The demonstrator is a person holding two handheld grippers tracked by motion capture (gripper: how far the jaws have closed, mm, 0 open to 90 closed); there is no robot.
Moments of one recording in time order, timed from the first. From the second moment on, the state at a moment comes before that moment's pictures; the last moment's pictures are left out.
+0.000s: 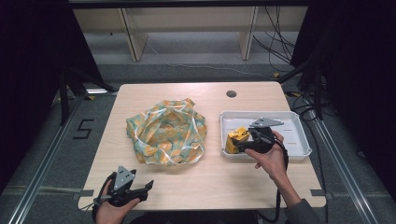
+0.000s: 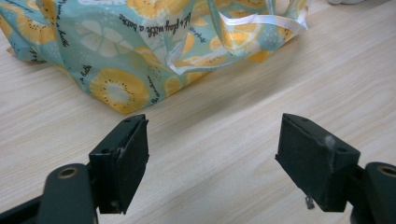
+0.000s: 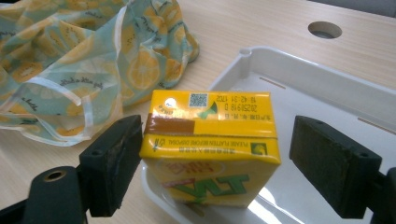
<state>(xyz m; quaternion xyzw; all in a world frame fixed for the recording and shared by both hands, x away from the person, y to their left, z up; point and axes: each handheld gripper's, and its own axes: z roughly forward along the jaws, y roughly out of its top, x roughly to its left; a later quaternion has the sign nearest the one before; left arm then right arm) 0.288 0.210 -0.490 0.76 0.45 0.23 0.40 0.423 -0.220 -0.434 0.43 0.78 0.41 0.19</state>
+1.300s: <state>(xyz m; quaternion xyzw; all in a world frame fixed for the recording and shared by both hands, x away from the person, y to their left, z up) 0.287 0.210 -0.491 0.77 0.44 0.23 0.39 0.375 -0.237 -0.442 0.37 0.82 0.42 0.16</state>
